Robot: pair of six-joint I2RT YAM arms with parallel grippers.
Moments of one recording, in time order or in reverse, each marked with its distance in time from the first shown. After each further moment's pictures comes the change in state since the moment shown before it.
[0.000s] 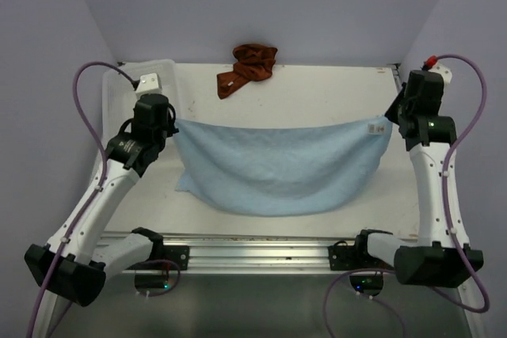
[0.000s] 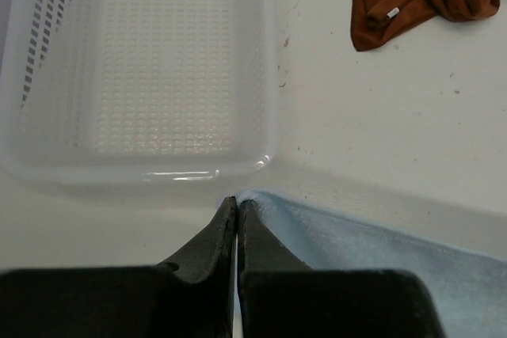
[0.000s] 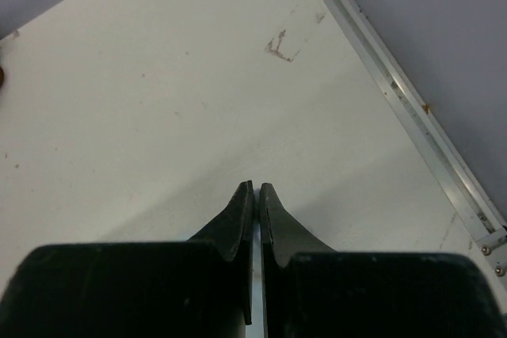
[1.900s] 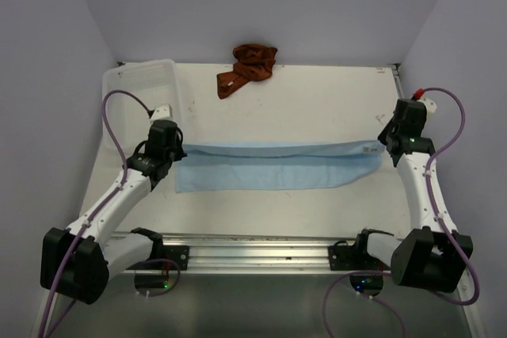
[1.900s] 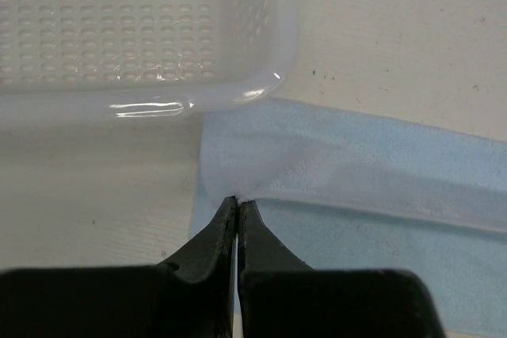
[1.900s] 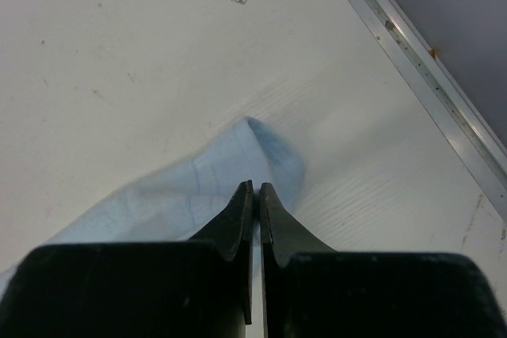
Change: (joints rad) left arm 0.055 0.087 -0.391 0.305 0.150 -0.025; right arm -0.073 0.031 -0.433 0.324 -0.015 0.023
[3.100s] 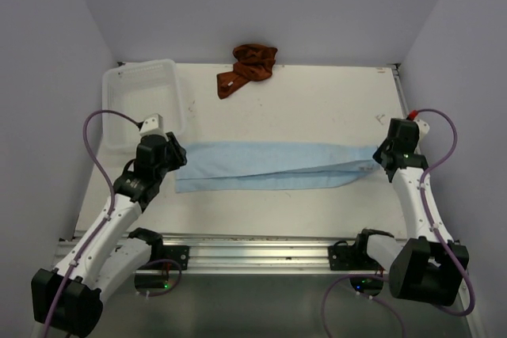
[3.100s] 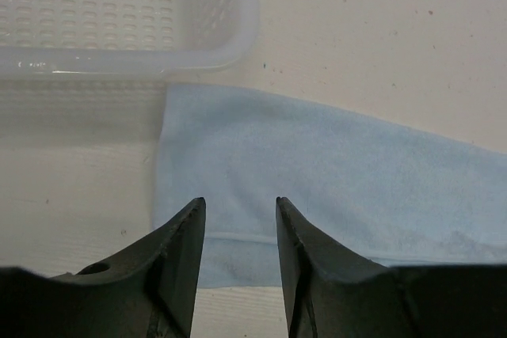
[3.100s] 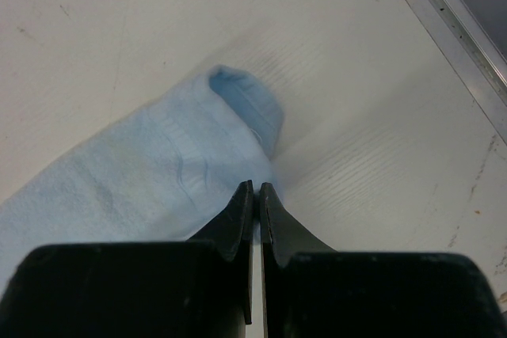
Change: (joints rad) left arm 0.001 -0.258 -0.121 -0.004 0.100 -0.102; right arm -0.005 -0.094 -0.196 0.003 -0.006 0.048
